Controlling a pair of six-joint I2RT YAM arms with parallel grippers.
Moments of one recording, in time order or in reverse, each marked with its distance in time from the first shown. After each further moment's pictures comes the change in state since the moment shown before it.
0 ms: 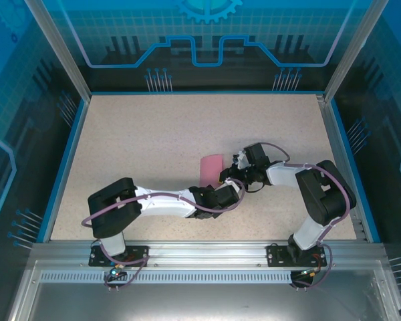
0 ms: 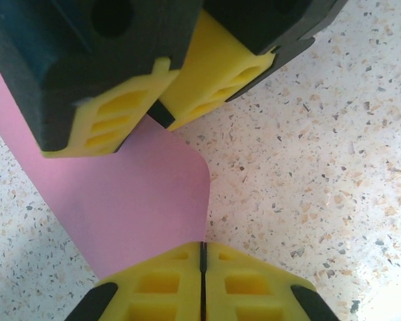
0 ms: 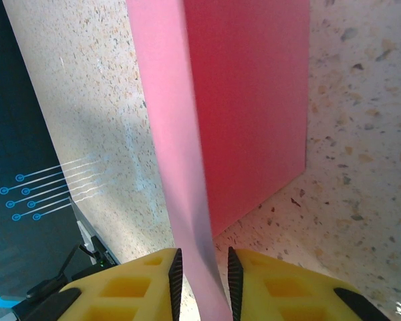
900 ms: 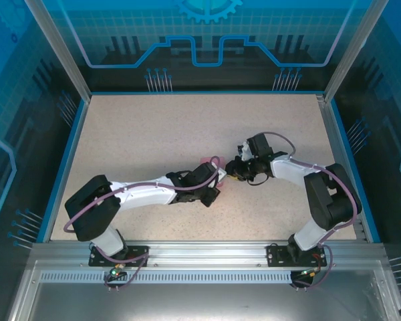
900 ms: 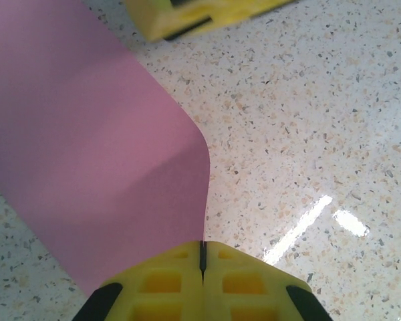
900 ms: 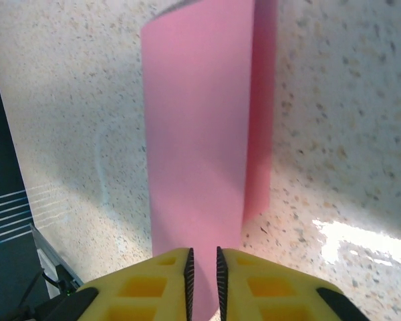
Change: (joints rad) left arm 0.225 -0.154 -0.100 0.084 0.443 -0.056; right arm -0.037 -0.047 0.135 -0.214 0.139 -0.141
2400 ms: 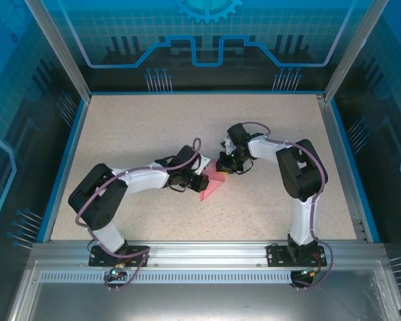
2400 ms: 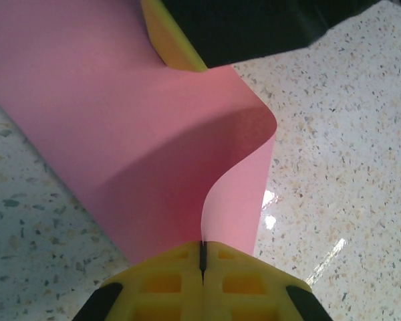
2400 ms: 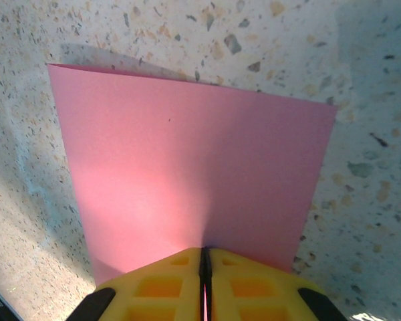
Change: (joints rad) left arm 0.267 0.086 -0.010 0.061 0.328 -0.018; right arm 0.061 0.370 0.387 -0.288 0.082 -0.214
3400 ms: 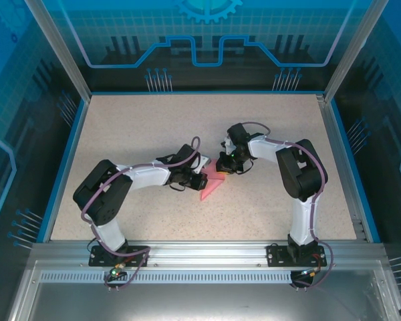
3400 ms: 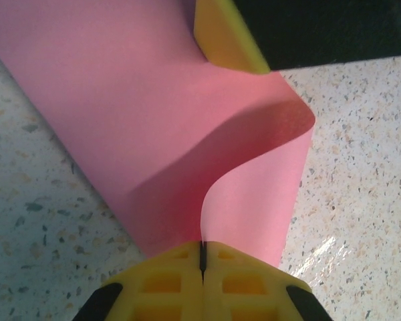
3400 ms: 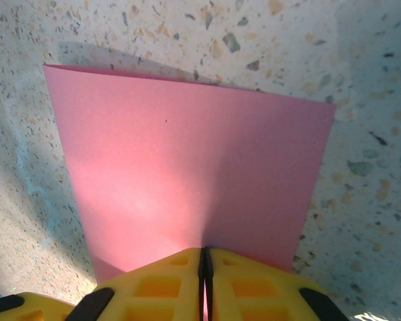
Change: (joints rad) left arm 0.024 0.042 0.011 -0.011 0.006 -0.028; right arm 0.000 0.000 0.001 -0.003 0.001 0.001
